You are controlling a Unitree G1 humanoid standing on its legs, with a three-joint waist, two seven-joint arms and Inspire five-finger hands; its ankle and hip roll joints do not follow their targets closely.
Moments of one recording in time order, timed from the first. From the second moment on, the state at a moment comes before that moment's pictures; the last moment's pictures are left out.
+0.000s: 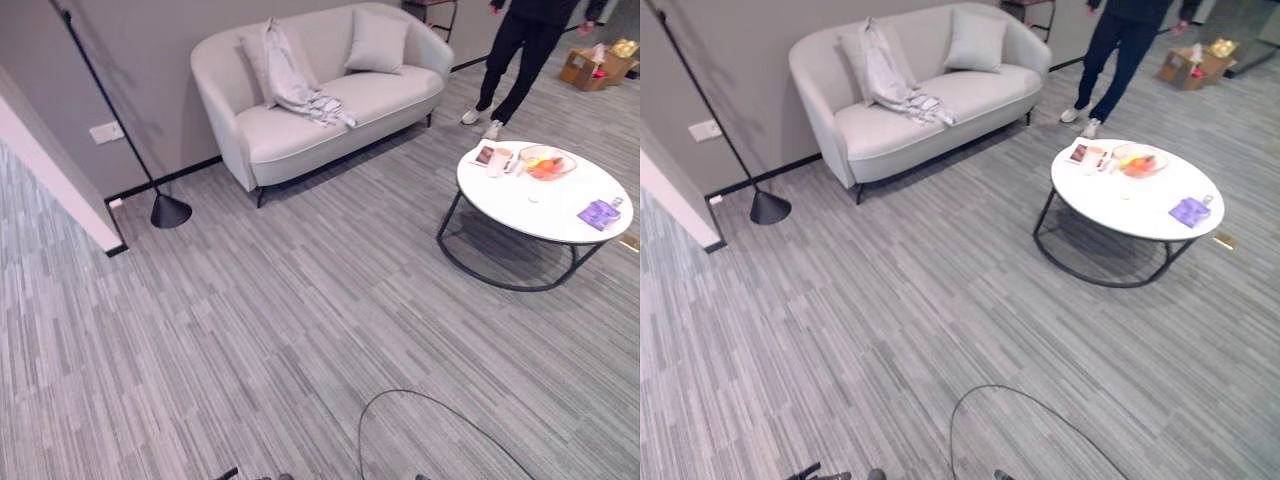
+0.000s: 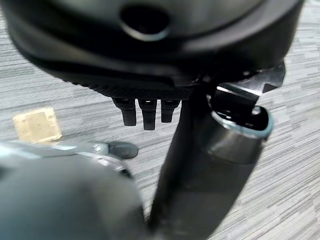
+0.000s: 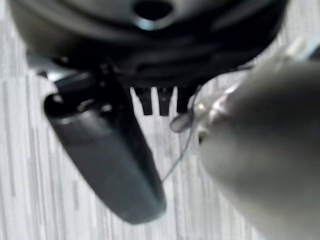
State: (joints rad) left arm 0.04 0.15 -0.05 1.40 -0.51 -0.14 -0.04; right arm -0.01 -0.18 -0.09 1.45 0.92 -0.03 0.01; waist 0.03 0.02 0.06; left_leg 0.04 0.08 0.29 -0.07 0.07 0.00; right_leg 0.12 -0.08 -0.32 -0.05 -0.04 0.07
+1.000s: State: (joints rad) left arm 0.05 0.14 -0.09 1.39 -0.51 -0.12 -0.06; right arm 0.06 -0.21 0.02 1.44 0.71 -0.02 0.04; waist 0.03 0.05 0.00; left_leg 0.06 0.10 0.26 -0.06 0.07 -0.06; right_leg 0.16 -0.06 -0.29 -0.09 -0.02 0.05
